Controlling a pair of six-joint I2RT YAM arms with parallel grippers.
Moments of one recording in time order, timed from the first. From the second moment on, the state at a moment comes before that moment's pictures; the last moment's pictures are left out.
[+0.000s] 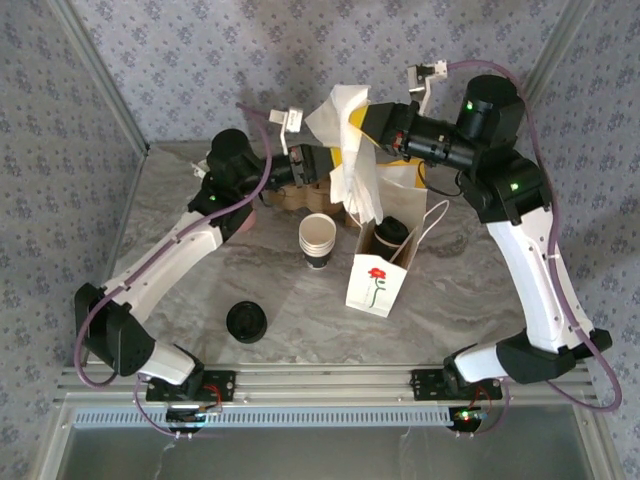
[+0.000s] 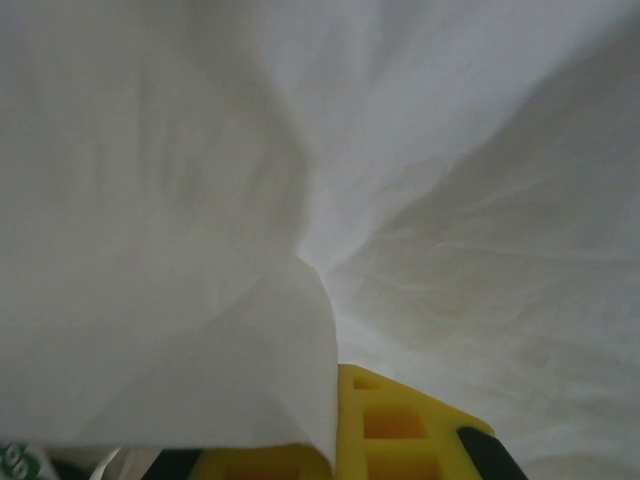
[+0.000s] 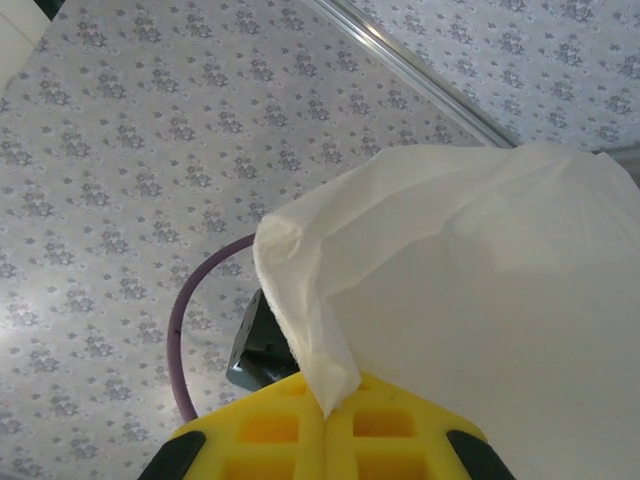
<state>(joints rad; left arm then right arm) -0.61 1.46 1.38 0.29 0.74 -0.92 0.45 1.41 1.98 -0.61 -0.64 0.90</state>
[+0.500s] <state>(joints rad) -0.64 1.54 1.38 0.51 0.74 -1.10 0.50 1.48 2.09 -0.79 -0.51 0.78</state>
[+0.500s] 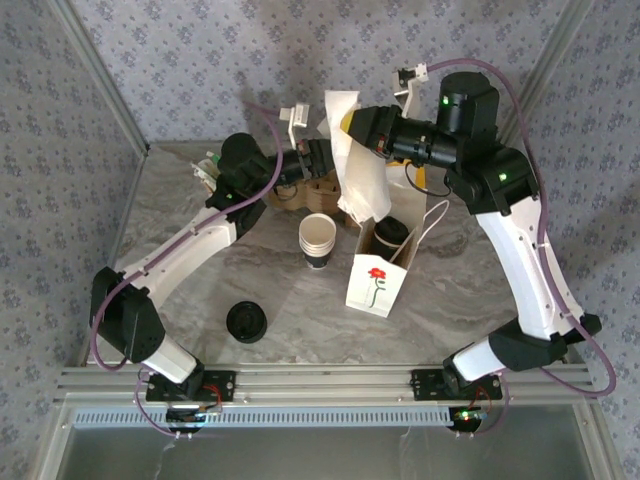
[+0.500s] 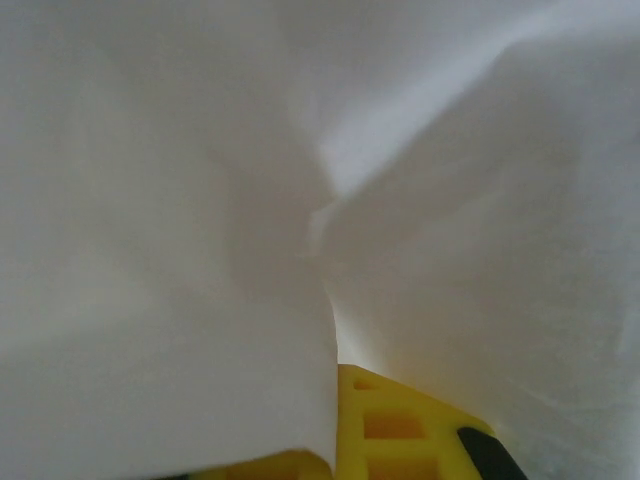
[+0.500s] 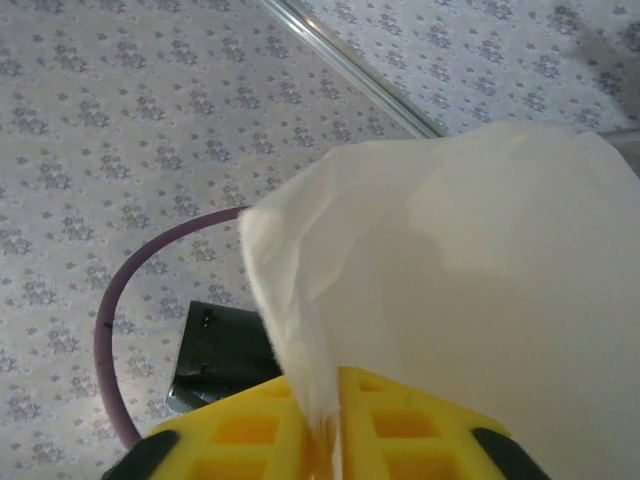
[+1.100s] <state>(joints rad) -0.66 1.46 1.37 0.34 0.76 -1.13 0.47 1.52 2.21 -0.88 -0.51 0.72</state>
